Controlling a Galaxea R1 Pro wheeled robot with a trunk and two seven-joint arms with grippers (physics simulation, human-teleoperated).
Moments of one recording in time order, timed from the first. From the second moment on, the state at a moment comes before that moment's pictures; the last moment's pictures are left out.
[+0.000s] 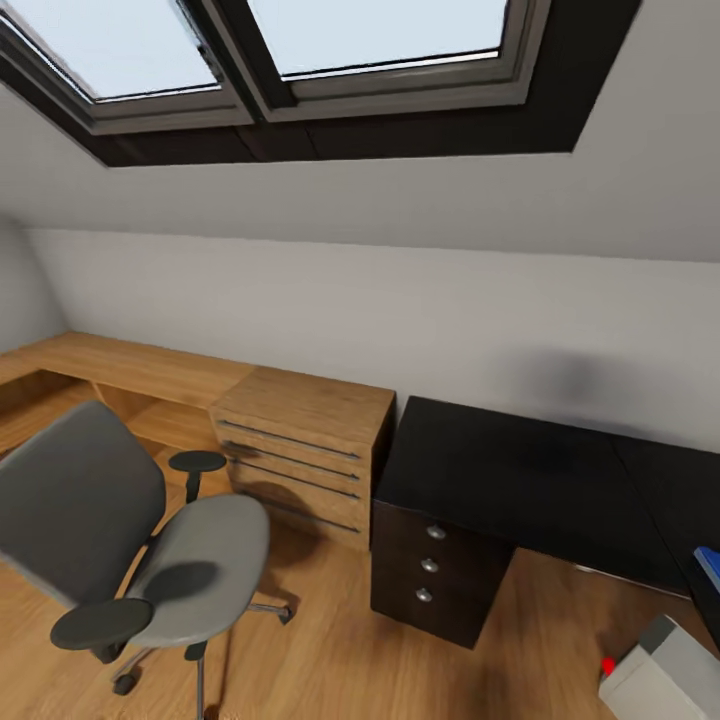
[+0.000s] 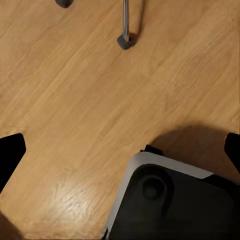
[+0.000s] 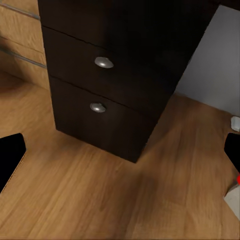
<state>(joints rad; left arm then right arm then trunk) -0.09 -0.01 -0.39 -0.03 0.66 -0.58 0.19 -0.20 0.02 0.63 0.02 -0.28 -1.04 -0.35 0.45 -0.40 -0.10</state>
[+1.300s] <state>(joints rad) -0.09 -0.01 -0.39 -0.03 0.65 -0.14 0.19 -0.20 0.00 0.63 0.01 -0.28 -0.97 -0.34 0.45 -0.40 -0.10</state>
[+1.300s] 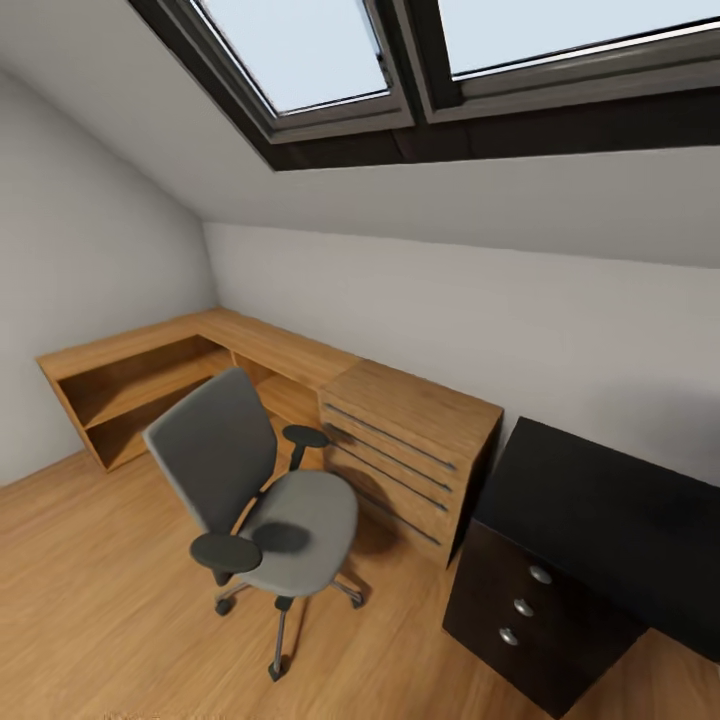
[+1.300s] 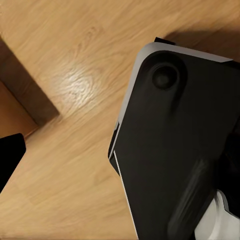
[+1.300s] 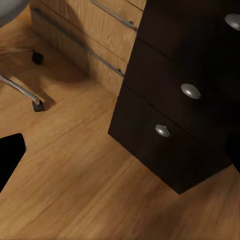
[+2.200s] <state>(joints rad) -0.09 -0.01 -0.39 -0.03 0.65 -0.14 0.19 -0.20 -0.04 0.62 0.01 -0.29 -0.97 -0.34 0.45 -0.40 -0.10</state>
